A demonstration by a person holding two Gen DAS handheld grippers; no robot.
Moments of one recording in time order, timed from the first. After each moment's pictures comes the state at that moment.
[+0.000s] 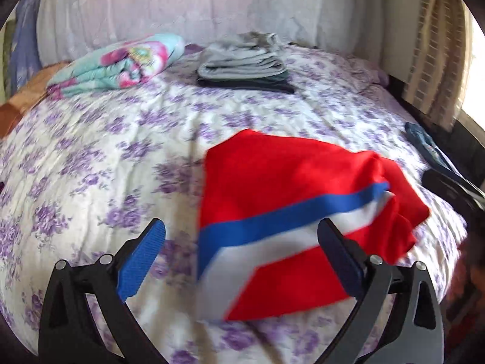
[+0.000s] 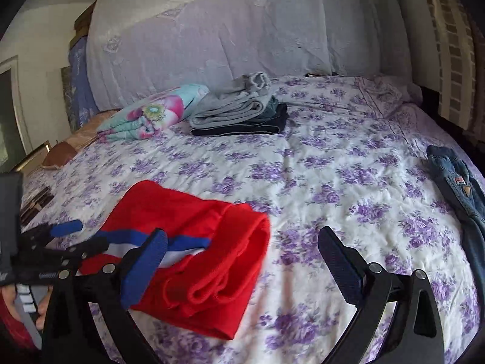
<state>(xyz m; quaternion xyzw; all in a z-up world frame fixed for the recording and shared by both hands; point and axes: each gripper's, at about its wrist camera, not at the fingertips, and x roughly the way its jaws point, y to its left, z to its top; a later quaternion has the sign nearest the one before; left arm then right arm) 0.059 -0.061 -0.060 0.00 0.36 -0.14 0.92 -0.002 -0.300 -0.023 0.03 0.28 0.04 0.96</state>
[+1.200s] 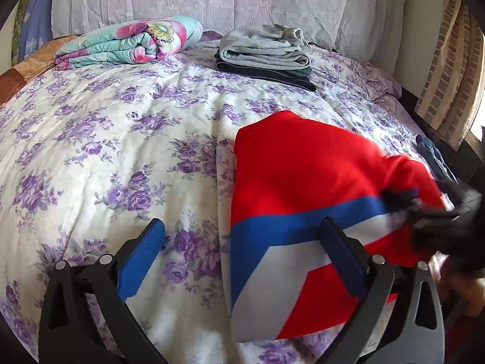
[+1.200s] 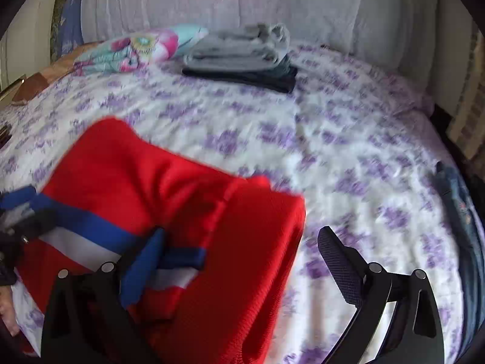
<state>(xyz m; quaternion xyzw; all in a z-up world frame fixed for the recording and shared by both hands) 0.071 -0.039 -0.092 -0.05 0.36 -0.14 0.92 0.074 -0.262 -0.078 -0.05 0.38 0.00 0.92</state>
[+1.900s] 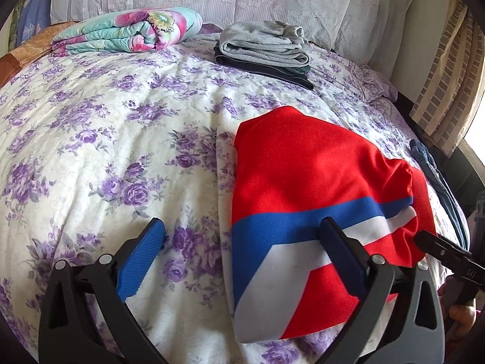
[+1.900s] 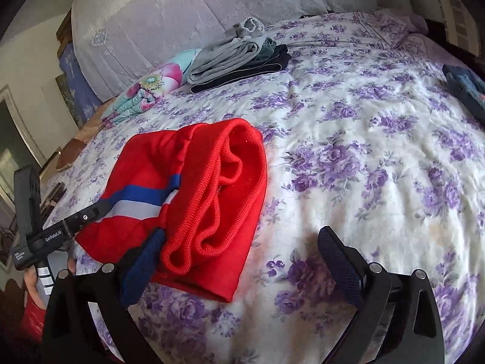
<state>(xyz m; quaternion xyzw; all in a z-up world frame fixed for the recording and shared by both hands) 0.076 -0.030 -0.096 -0.08 0.38 -0.16 0.91 0.007 -0.325 -0.091 0.15 0.35 0.09 0.92</state>
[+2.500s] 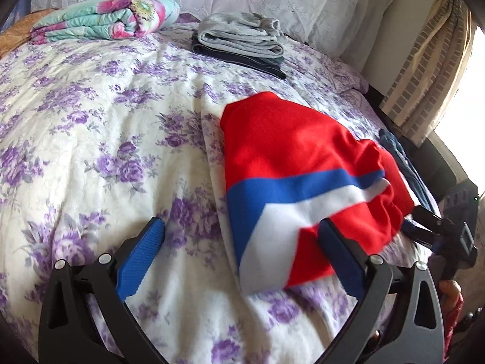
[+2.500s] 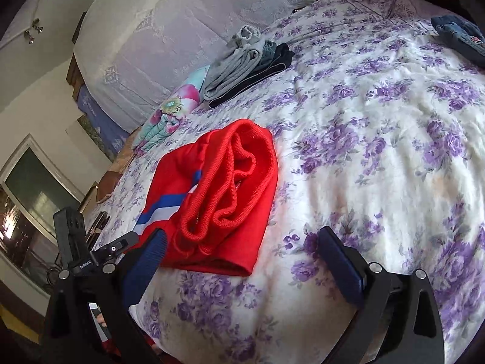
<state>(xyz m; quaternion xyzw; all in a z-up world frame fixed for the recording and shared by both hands) 0.060 -0.011 -0.097 -0.10 0.39 -0.25 0.88 -0.017 -0.345 -0.090 0.26 0.34 0.14 0.89</state>
